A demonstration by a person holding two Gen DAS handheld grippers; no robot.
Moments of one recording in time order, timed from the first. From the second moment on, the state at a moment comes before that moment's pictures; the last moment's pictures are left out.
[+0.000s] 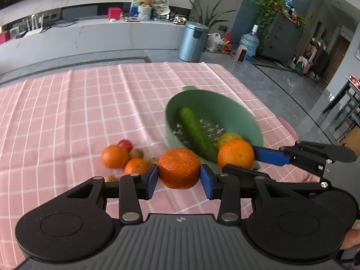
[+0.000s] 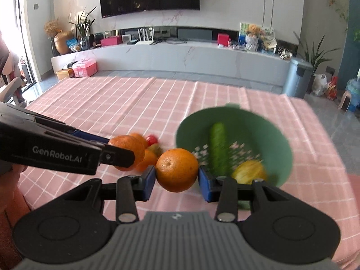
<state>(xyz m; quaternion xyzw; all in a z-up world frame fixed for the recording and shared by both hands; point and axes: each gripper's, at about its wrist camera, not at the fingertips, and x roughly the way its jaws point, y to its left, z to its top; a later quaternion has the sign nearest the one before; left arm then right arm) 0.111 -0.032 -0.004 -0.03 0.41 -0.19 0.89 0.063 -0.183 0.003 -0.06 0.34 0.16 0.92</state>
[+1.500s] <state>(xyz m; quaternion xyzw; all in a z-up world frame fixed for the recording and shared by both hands) 0.198 -0.124 -0.043 0.12 0.47 -0.21 0.85 0.193 -0.233 -0.037 -0.18 0.41 0.11 0.89</state>
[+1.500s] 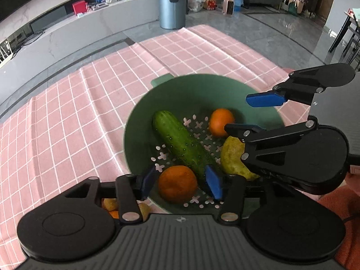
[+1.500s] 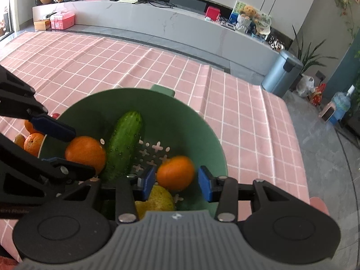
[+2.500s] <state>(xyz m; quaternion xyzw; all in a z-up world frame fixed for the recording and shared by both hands) 0.127 -0.004 -0.009 0.03 0.41 -0.18 0.89 0.078 -0.168 -0.007 -0.01 0.35 0.12 0.93</state>
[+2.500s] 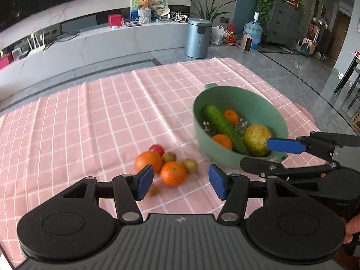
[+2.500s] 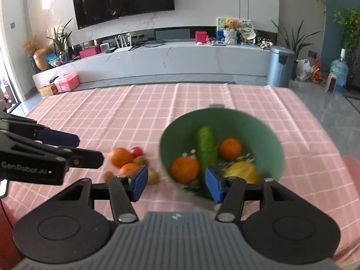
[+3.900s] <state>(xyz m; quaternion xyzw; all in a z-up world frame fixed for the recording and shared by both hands) 0.170 0.051 -0.099 -0.08 0.48 -0.15 0.86 0.129 -0.074 -0.089 -0.17 0.36 0.20 0.89</state>
